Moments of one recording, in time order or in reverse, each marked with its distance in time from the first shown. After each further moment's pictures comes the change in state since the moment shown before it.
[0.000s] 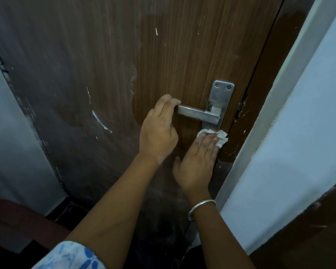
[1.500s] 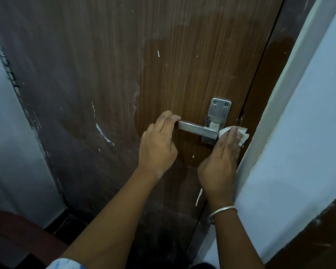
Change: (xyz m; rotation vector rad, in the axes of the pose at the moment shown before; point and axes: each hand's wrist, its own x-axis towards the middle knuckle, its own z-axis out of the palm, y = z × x) left_hand 0.000 -0.001 -0.004 0.072 -0.053 -0.014; right_hand 0.031 0.029 -0.039 0.164 0.236 -0.022
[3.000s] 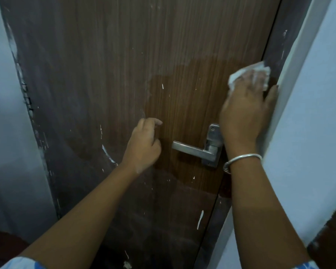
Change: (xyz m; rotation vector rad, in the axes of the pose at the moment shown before) left_hand 0.037 -0.011 -0.058 -0.129 -0.045 -0.143; right_hand 0.149 -0.047 -0.082 -0.184 0.431 -0.153
